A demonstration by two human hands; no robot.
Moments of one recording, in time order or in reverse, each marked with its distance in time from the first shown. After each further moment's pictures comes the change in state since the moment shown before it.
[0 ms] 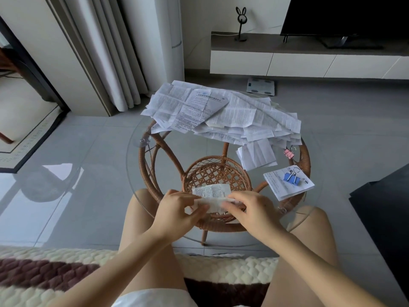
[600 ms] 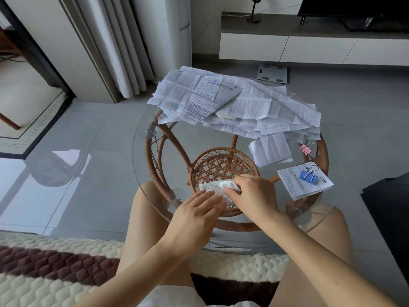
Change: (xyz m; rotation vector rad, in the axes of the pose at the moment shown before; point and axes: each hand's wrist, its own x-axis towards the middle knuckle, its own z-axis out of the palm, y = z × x) left_hand -0.015 -0.002 0.022 0.322 0.062 0.366; right_hand 0.038 -0.005 0.024 -0.340 -0.049 0.035
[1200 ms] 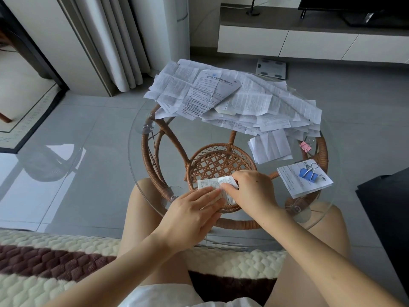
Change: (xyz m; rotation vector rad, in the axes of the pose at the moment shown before) left_hand -0.001 -0.012 -0.002 -0.034 -0.107 0.022; right_hand 0.007 -0.005 -0.004 -0.017 -0.048 0.048
